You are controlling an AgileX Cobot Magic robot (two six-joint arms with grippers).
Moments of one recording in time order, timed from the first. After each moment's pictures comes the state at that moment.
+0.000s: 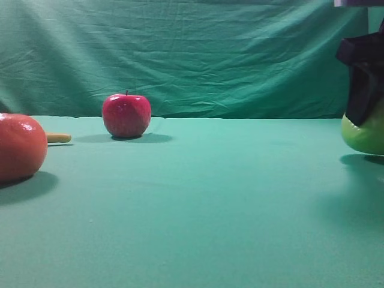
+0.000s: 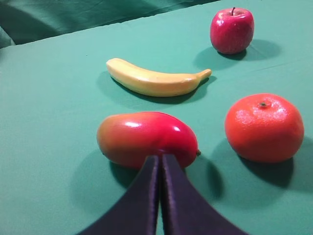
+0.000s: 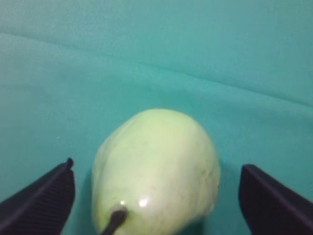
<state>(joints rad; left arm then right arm) -0.19 -0.01 0.02 0.19 0.36 -0.07 0.28 1.50 -0.85 -0.16 0.50 0.13</state>
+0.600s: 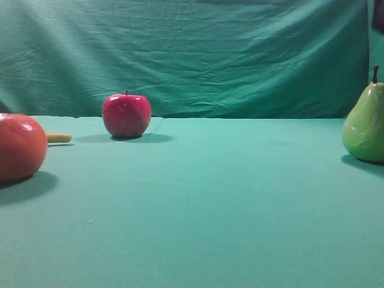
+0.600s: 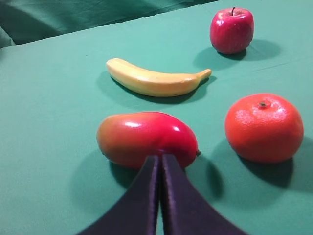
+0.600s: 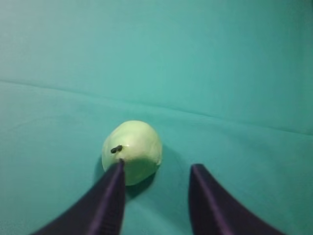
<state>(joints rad) -0.19 -0.01 0.02 0.19 0.36 -0.07 0.28 0.94 -0.87 -0.14 0.79 0.13</state>
